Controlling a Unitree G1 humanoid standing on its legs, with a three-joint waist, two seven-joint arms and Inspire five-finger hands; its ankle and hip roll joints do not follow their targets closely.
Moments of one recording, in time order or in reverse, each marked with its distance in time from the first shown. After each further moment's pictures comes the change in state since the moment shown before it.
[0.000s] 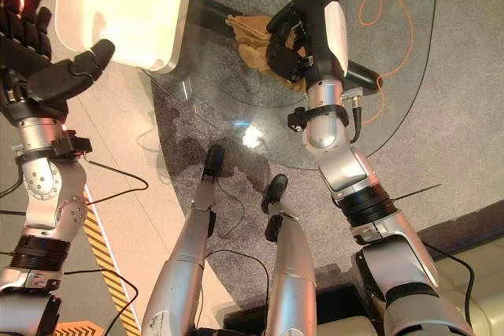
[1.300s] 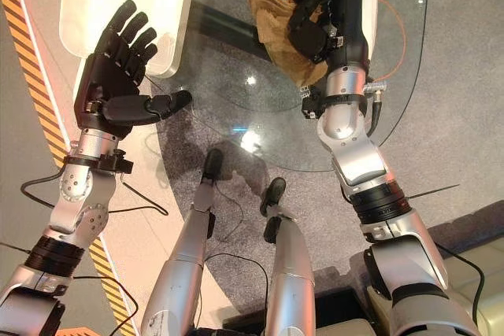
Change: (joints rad) left arm -0.034 0.000 -0.180 -0.032 -0.116 0.140 -0.225; right arm -0.006 -0.044 -0.055 -0.073 0.157 -0.015 -0.075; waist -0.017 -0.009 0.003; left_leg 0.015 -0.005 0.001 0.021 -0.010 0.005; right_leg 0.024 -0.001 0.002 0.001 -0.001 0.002
